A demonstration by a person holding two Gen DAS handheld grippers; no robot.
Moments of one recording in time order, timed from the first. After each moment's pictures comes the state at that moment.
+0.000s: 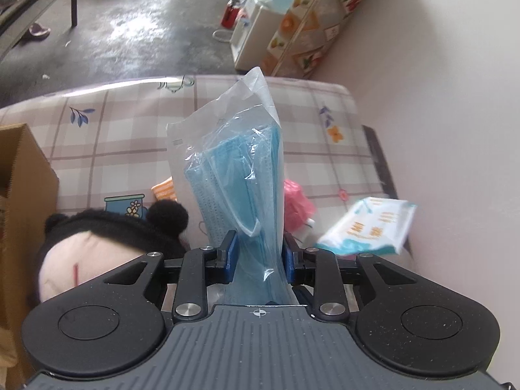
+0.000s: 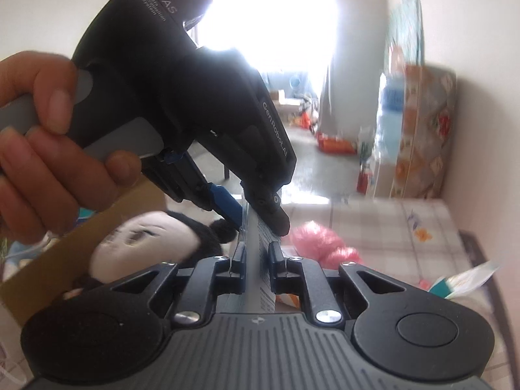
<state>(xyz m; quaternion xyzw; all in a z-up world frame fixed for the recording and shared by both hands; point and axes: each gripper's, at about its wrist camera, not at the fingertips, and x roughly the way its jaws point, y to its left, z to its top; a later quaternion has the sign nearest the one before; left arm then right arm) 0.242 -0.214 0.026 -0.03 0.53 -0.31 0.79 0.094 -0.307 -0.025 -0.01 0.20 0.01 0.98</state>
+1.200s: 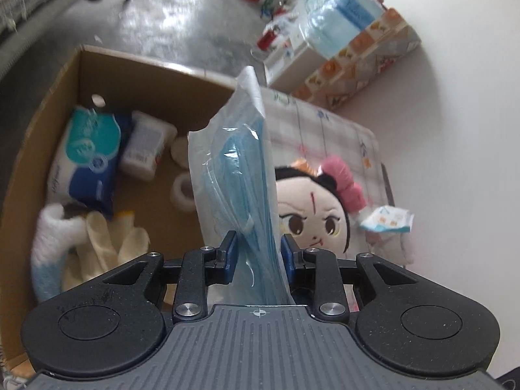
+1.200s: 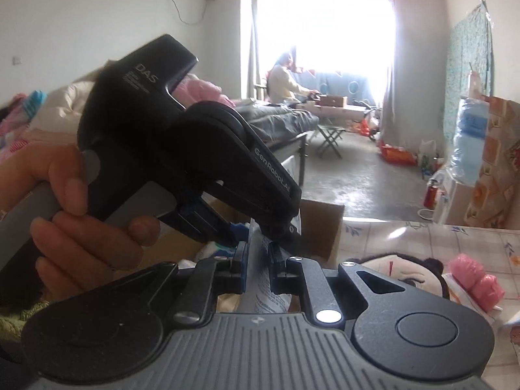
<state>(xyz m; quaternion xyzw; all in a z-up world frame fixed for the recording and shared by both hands) 0.253 0.043 0.019 -0.16 0.53 -0.31 0.77 0.115 -0.083 0.020 -0.02 0.22 0.09 0.97</state>
